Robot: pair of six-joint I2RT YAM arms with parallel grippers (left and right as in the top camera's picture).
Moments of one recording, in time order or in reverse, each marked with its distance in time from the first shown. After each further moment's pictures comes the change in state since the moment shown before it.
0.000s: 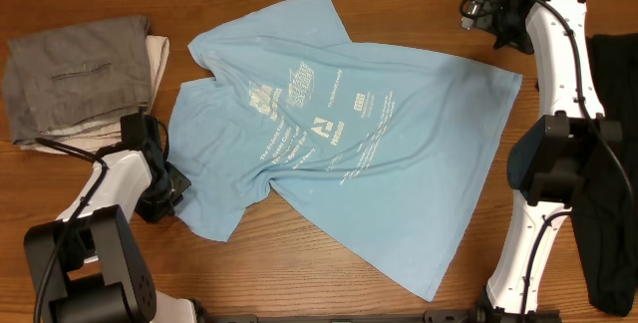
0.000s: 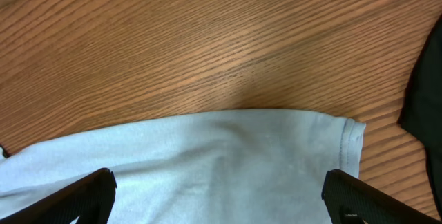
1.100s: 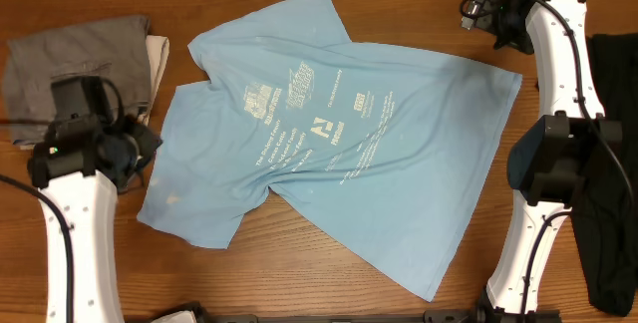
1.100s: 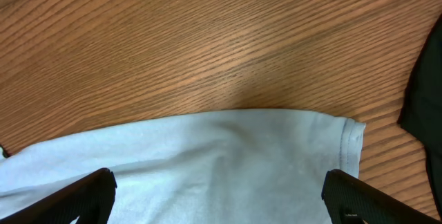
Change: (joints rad) left arm -0.004 -0.367 0.317 -0.230 0.182 0.055; right arm 0.000 0.000 0.000 0.000 0.000 0.000
